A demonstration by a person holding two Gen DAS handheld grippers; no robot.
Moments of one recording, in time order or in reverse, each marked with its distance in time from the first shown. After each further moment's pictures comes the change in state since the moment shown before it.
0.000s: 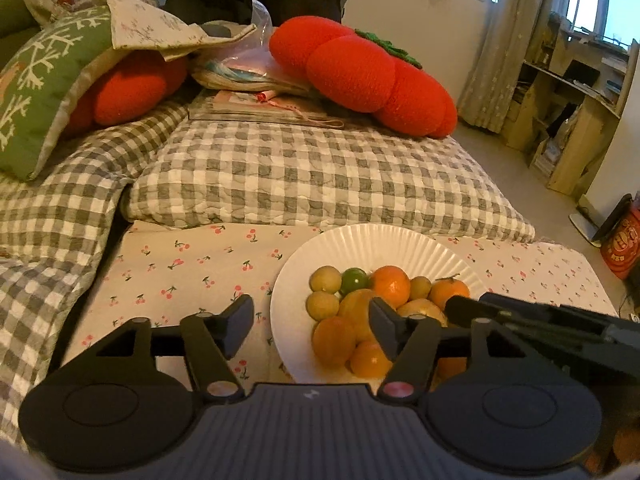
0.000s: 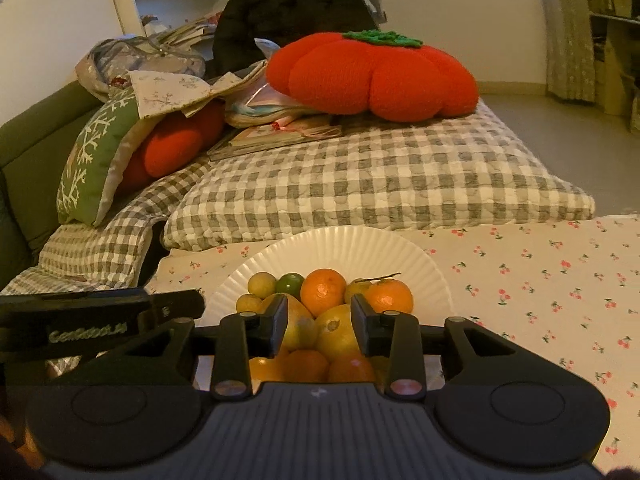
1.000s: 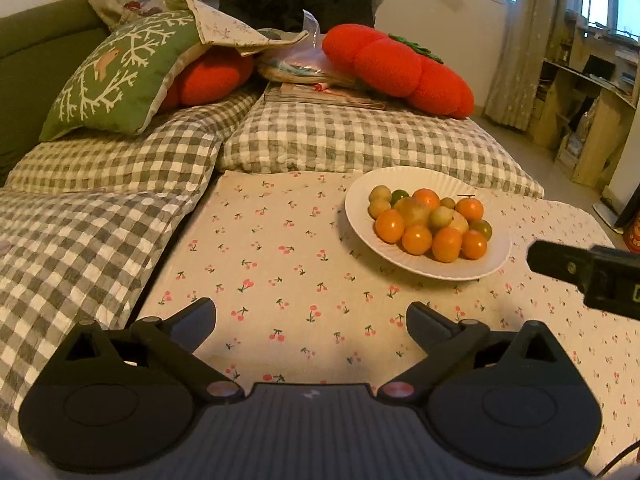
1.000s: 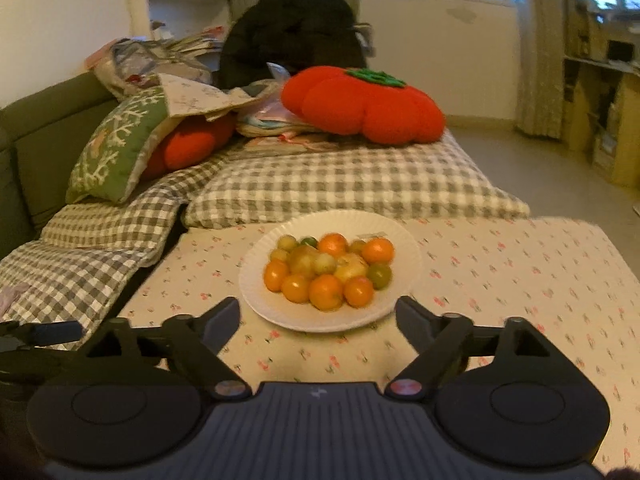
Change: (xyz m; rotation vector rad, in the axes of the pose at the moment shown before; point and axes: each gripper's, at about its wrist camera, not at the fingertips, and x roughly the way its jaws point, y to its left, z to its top) left arm -0.102 0.023 -0.094 0.006 -0.027 0.127; right arm -0.098 0.051 -0.063 -0.048 -0.073 -0.147
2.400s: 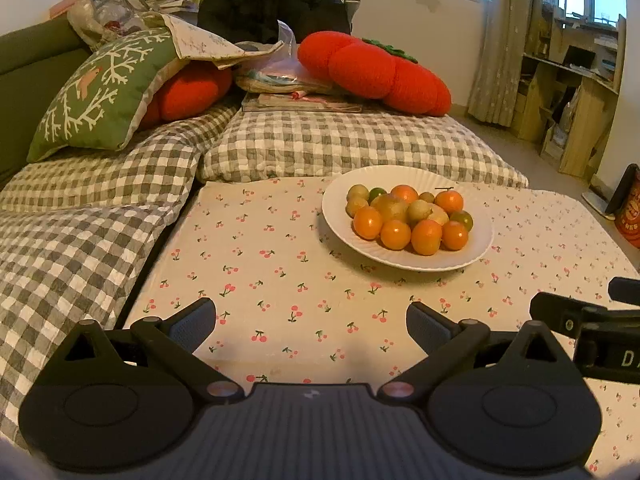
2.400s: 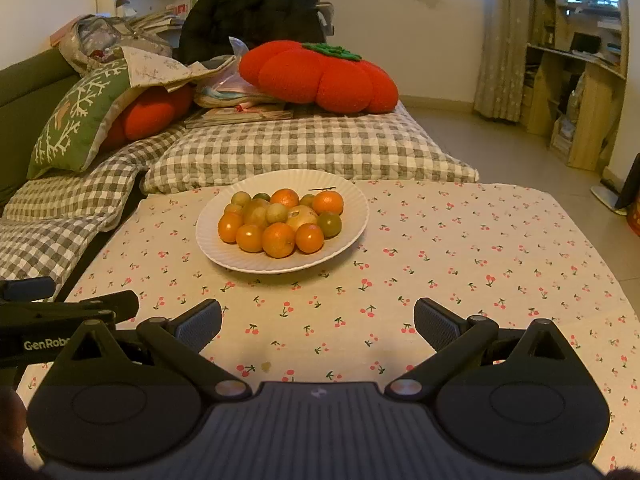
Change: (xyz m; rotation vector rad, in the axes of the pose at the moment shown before) left arm -0.002 -0.010 -0.009 0.057 -0.039 -0.032; right arm -0.009 0.001 -0.027 -0.009 0.053 -0.120
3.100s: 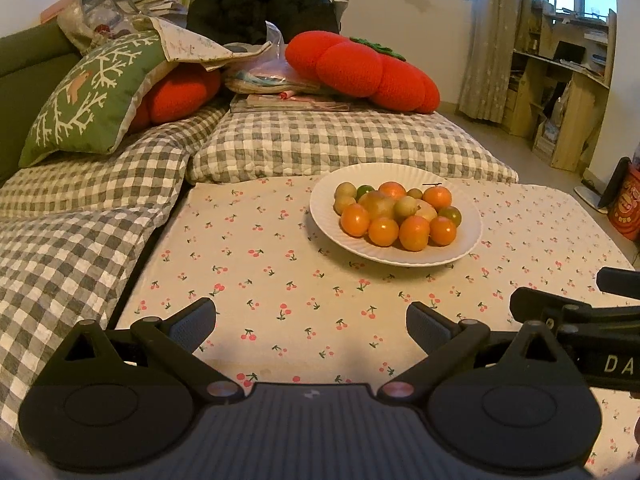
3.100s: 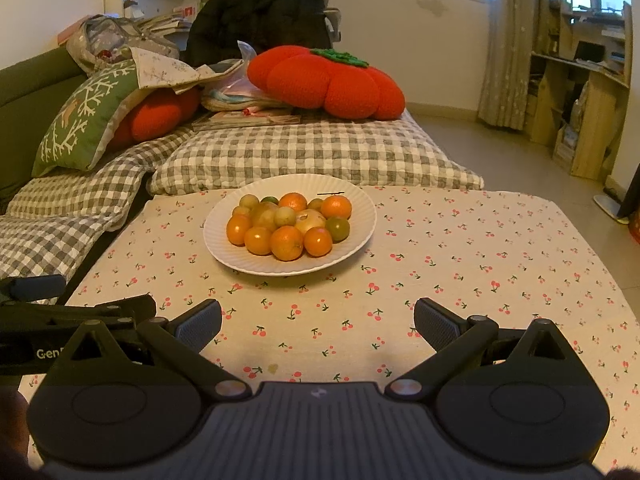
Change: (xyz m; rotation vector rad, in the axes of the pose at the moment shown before) left arm -0.001 -0.005 -0.002 0.018 0.004 -0.023; right arm -0.003 0.006 -0.001 -0.020 -0.023 0.010
